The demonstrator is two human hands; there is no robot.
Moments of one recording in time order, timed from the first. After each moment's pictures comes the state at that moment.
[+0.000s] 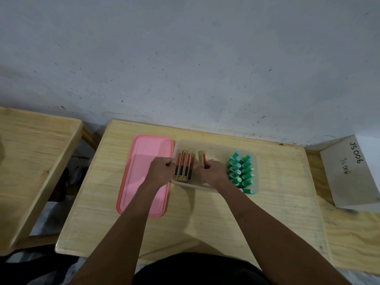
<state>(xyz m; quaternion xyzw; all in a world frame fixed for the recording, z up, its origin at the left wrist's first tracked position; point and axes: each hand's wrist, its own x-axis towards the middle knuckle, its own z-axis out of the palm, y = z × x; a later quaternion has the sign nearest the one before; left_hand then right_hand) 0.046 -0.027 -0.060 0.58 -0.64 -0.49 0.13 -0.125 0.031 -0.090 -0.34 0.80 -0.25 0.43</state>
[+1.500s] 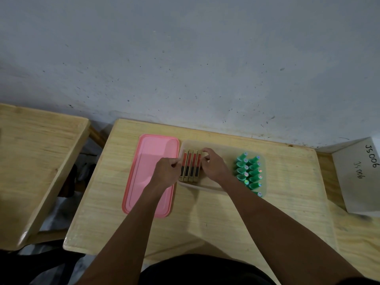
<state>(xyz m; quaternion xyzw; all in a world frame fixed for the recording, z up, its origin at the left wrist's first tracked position) 0.047 -0.029 -0.066 0.58 -0.64 -0.48 0.12 -0.122 0.003 -0.085 -0.43 0.77 -0.21 0.41</state>
